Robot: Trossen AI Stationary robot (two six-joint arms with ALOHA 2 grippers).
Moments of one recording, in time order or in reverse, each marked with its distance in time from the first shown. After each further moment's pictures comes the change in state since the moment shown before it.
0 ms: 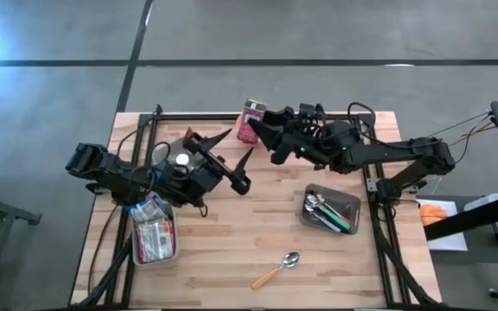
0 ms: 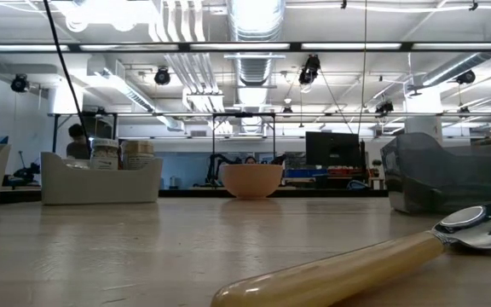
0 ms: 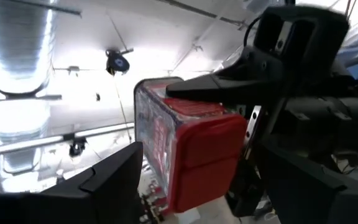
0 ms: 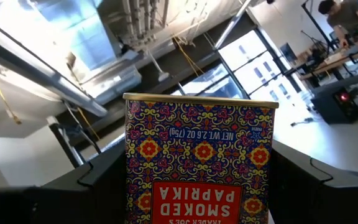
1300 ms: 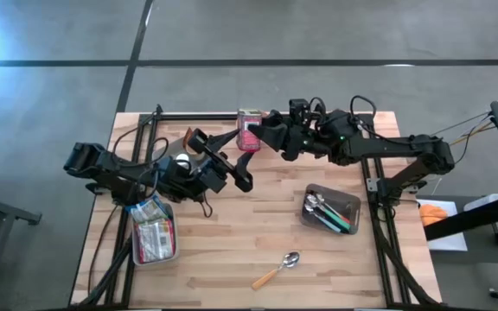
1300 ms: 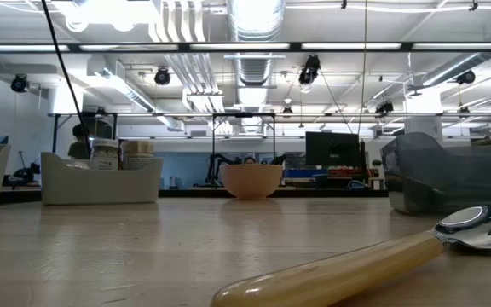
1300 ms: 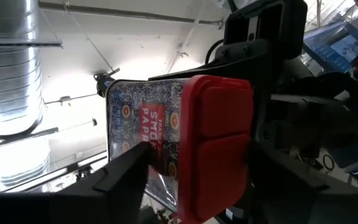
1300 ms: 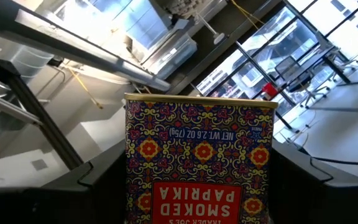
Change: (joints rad) left arm 0.039 -0.003 0.038 -0.170 0.081 0.109; right arm -0.056 0.027 0.001 -0.006 -0.359 0.289
